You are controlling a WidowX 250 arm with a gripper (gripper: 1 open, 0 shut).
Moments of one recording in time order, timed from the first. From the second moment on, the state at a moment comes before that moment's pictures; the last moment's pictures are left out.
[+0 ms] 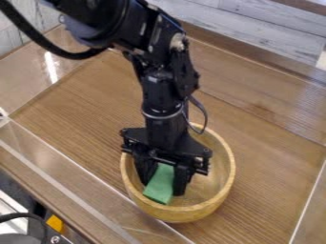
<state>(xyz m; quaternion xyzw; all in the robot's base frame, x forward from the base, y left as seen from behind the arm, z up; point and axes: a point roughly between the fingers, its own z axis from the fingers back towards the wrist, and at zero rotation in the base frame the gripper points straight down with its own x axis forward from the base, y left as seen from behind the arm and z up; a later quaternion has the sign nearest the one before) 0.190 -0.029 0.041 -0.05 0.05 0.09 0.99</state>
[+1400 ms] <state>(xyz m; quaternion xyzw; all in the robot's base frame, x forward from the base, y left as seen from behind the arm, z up) 0.223 0.018 0.093 -0.03 -0.03 0.10 0.99</state>
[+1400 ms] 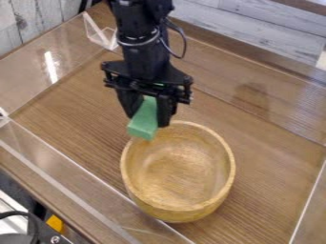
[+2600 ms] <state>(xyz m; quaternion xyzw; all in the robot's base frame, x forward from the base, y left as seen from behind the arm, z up) 0.244 0.043 0.088 0.01 -0.08 0.09 0.99</state>
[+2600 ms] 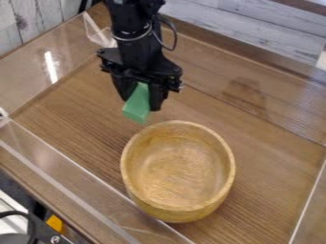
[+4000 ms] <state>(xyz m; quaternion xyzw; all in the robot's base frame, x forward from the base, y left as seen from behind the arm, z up) 0.237 0.091 0.074 0.05 -0.07 0.10 0.99</state>
